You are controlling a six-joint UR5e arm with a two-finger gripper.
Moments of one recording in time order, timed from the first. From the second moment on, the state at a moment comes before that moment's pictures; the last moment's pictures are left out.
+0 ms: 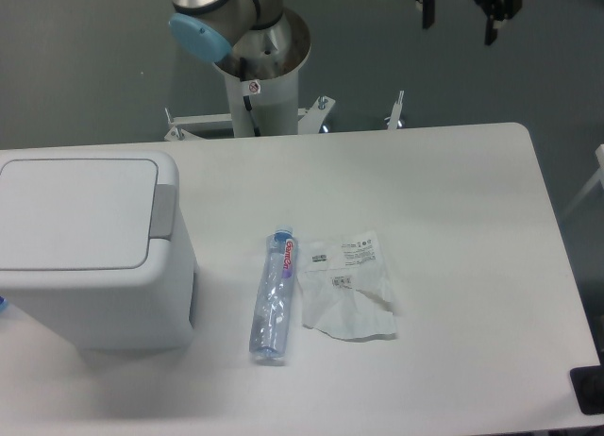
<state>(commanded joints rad) 3.00 -1.36 -1.67 -1.43 1.46 1.65</state>
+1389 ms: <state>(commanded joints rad) 2.47 -1.52 -1.67 -1.04 1.23 0.23</state>
